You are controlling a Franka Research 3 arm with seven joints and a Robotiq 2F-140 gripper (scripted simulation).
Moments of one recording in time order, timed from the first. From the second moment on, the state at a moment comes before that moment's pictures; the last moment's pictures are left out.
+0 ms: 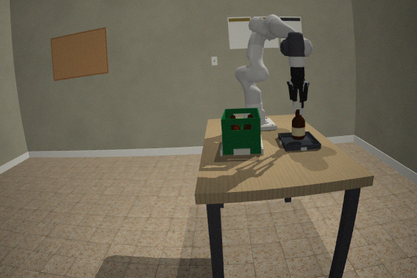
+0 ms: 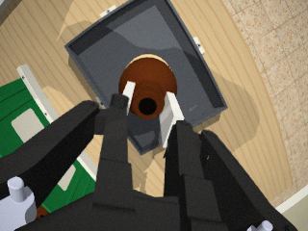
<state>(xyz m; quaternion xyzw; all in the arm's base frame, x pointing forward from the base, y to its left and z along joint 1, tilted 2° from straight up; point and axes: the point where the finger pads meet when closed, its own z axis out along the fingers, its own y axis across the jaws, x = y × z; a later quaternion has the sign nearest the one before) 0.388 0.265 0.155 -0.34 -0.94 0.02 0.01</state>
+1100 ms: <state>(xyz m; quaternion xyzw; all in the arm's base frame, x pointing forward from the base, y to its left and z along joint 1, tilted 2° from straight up) 0.388 0.266 0.150 -0.34 -0.94 0.02 0.01</state>
